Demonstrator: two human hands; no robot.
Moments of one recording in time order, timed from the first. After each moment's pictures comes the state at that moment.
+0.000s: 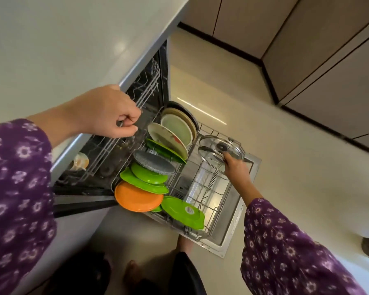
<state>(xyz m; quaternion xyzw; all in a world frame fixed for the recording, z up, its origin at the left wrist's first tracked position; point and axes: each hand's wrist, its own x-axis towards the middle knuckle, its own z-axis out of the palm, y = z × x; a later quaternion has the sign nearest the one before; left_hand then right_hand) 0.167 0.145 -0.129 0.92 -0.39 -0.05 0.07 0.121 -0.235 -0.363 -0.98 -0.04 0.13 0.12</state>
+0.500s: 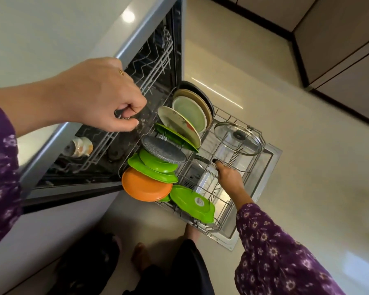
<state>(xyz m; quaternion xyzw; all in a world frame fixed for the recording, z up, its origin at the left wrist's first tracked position) 0.171 0.146 -0.138 0.92 -0.39 -0.07 0.00 0.089 -0.197 -0.448 -0.96 -0.12 0.24 0.08</state>
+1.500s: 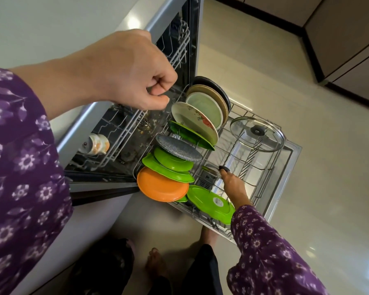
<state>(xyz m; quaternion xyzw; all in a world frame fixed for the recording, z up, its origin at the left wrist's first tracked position) 0.167 0.150 -0.143 0.92 -0.38 -0.04 0.03 0.047 -0.150 -0.506 -0.95 -0.11 0.28 0.00</state>
